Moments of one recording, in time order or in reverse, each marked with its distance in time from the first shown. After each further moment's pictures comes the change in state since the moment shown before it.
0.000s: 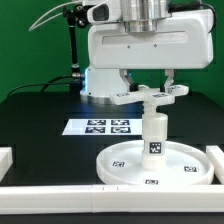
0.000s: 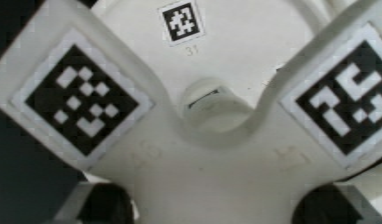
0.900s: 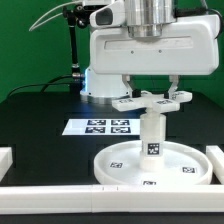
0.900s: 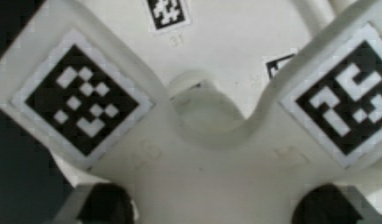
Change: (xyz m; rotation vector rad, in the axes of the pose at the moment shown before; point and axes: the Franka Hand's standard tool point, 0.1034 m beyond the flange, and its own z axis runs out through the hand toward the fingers) arm 0.009 -0.009 0.009 -0.010 0.007 -0.023
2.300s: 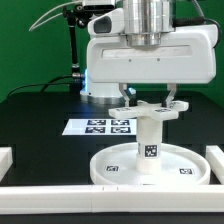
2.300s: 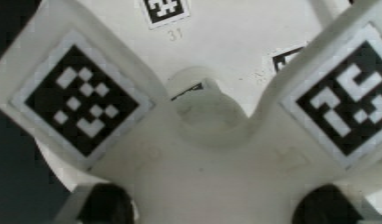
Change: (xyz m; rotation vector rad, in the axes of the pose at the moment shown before) arm 0.010 0.002 0.011 0.003 0.060 -0.059
